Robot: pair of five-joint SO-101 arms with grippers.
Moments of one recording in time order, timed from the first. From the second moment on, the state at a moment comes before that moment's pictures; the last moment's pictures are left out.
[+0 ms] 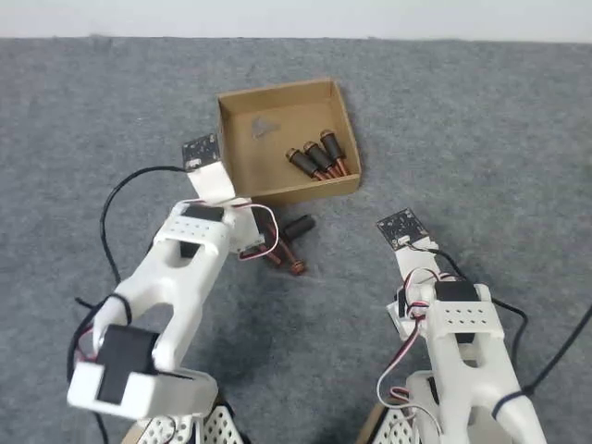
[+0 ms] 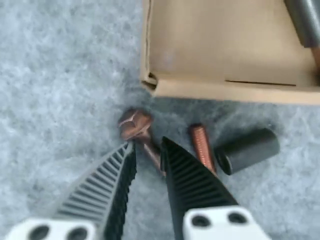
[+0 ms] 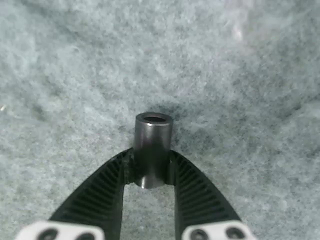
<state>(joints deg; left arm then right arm) 4.8 -1.7 44.4 43.3 34.1 -5.1 -40.4 74.0 54.1 23.3</state>
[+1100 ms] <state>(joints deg) 1.4 12.5 27.8 59.0 18.9 -5.1 -40.4 74.0 54.1 23.3</state>
